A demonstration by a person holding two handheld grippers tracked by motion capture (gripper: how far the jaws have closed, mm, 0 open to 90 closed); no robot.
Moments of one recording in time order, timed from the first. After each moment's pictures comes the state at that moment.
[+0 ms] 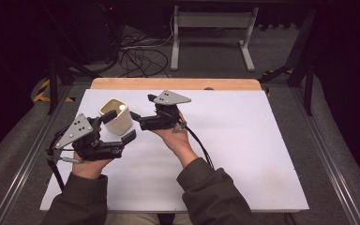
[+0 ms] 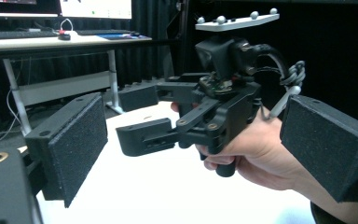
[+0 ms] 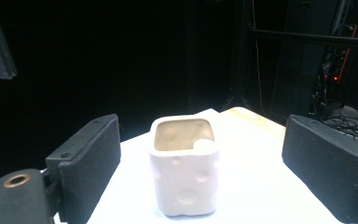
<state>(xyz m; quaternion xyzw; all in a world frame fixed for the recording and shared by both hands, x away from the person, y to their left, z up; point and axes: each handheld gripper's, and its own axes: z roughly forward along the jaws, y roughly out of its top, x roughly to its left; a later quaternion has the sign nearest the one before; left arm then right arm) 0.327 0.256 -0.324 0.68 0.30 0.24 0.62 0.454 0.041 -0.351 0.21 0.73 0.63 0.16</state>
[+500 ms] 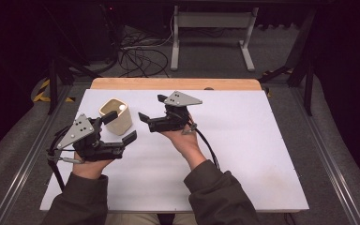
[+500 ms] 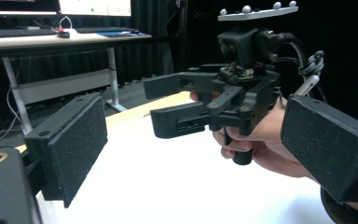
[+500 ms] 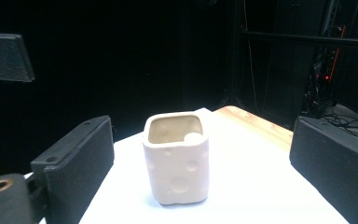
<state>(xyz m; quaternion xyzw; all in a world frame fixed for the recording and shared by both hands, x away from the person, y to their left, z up) 0.326 0.255 -0.324 0.69 0.30 0.24 0.62 0.446 0.015 -0.347 0.22 0.73 0.63 0.16</state>
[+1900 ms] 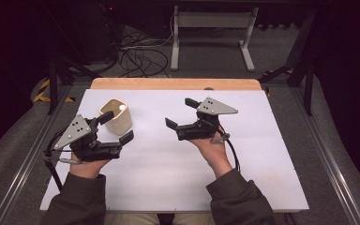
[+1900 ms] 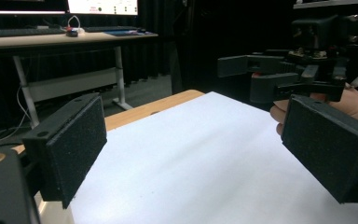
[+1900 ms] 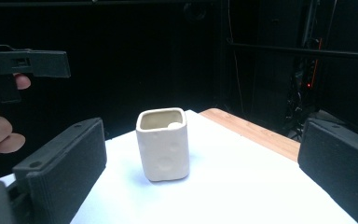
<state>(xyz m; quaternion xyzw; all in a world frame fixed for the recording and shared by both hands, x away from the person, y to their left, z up) 0.325 0.261 -0.326 0.68 0.31 0.25 0.61 0.417 -0.061 -0.338 0.23 0.71 0.64 0.18</state>
